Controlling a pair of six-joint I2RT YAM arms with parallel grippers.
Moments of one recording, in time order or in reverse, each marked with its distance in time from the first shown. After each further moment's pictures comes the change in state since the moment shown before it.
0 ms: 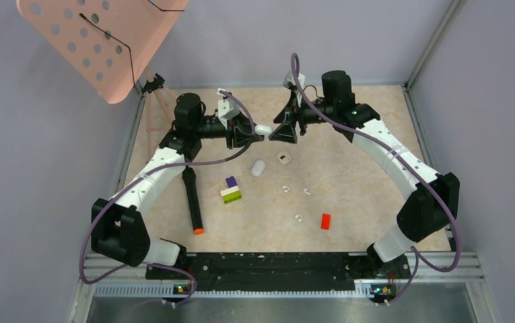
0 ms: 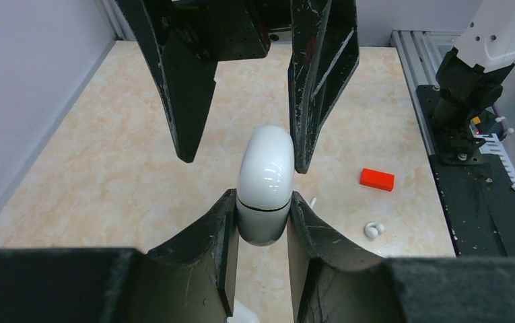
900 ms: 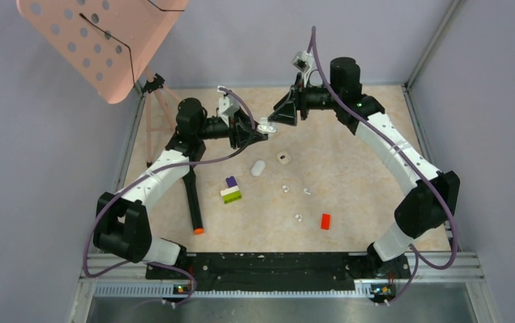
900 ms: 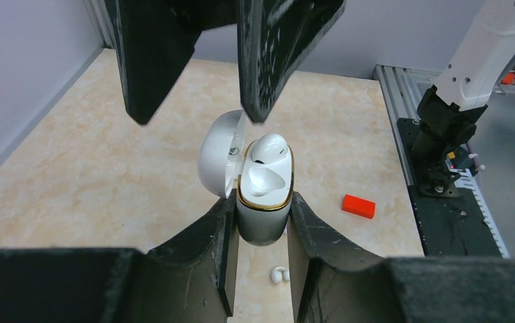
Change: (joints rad) left arm -0.015 0.027 -0.061 0.245 -0.013 -0.212; right arm -0.038 0.038 0.075 0.119 -0.026 0.293
